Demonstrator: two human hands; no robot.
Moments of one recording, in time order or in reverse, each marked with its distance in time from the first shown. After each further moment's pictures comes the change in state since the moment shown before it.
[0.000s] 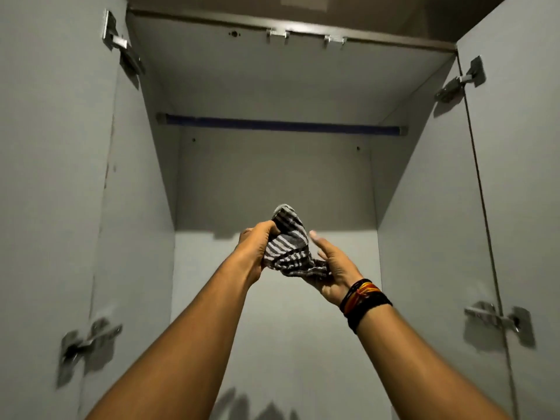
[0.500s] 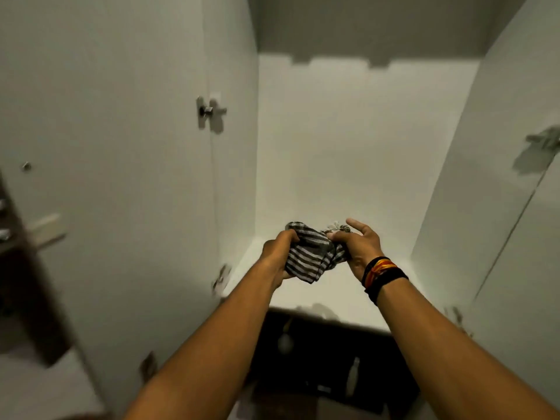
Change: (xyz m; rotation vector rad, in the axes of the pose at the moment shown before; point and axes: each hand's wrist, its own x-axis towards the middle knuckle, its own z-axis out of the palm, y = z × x) left_hand -0.338 -0.234 -0.046 0.004 0.360 -0.663; right_hand -0.233 0.198 -0.127 -0.272 0.170 0.336
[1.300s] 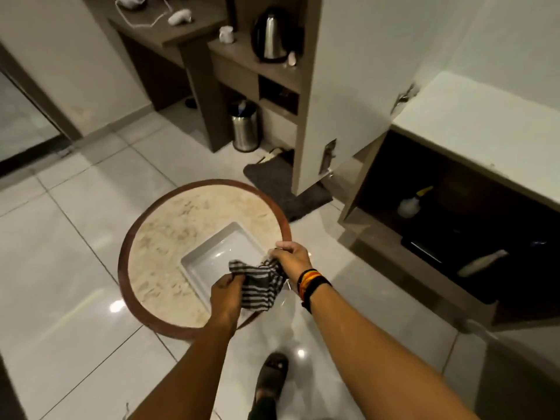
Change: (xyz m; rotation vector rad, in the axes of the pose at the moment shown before) left_hand -0.270 -0.439 -0.340 -0.203 0.972 -0.337; right_hand -0.307 0.482 0.142 -0.528 -0.555 0.653
